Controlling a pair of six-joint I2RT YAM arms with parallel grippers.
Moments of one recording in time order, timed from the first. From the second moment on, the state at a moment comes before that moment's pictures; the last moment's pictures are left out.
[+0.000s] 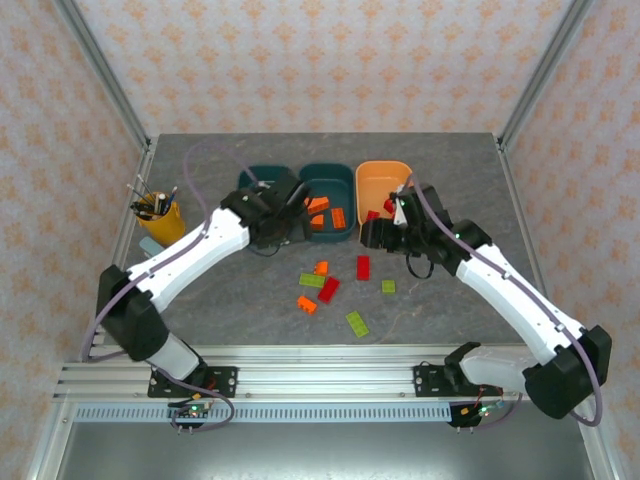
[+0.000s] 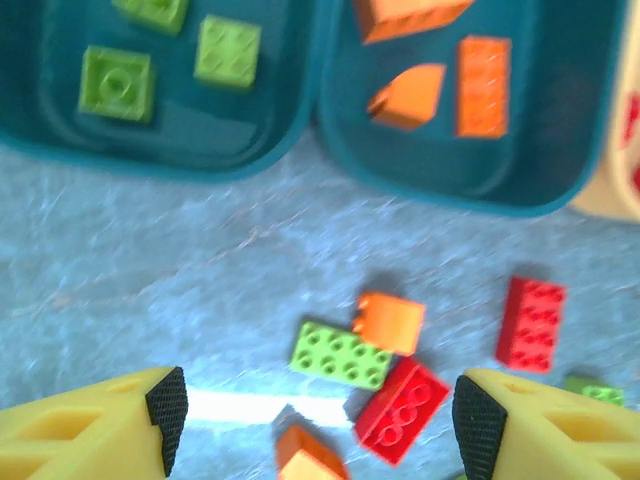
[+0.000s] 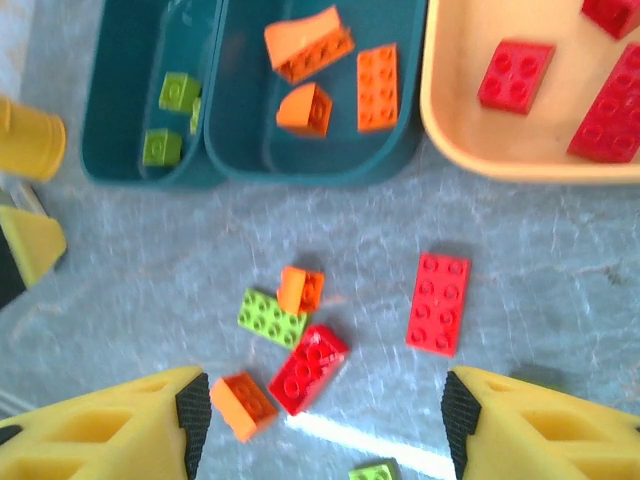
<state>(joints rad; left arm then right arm) -0.64 1.53 1.38 -1.02 -0.18 -0.86 0.55 1.16 1.07 -0.76 -0.14 0.57</state>
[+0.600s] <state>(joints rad) -0.66 1.20 0.93 -0.95 -0.16 -0.92 0.79 1.32 1.02 -0.78 0.02 0.68</state>
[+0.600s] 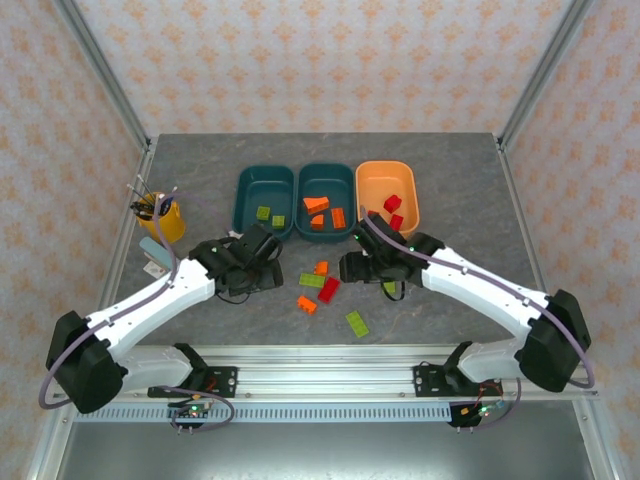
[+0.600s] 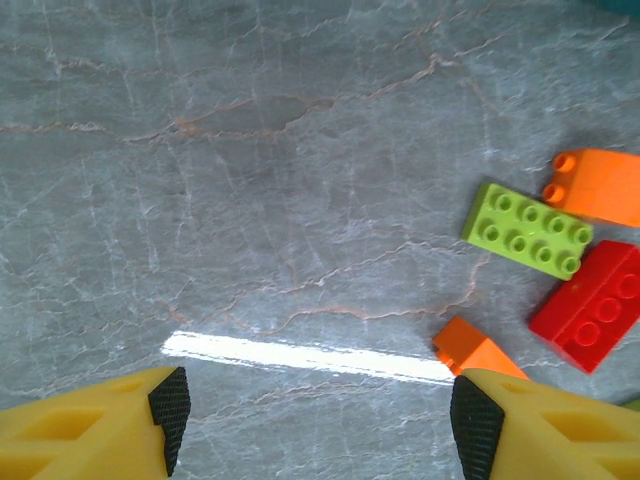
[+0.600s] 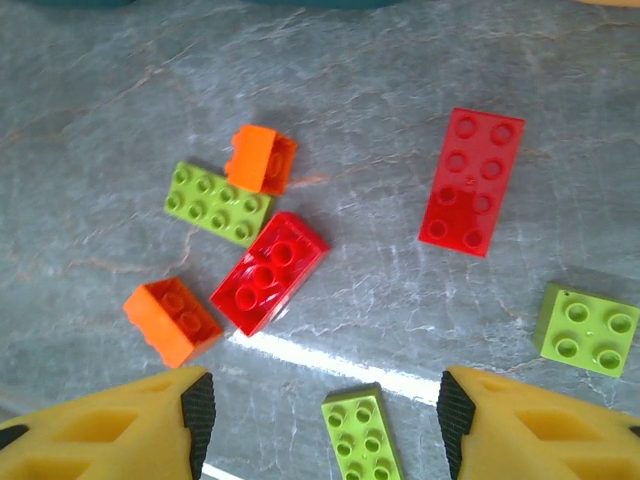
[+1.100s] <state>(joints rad) -0.67 1.07 0.93 -0.85 -0.15 -0.88 0.72 1.59 1.06 -0.78 0.12 0.83</state>
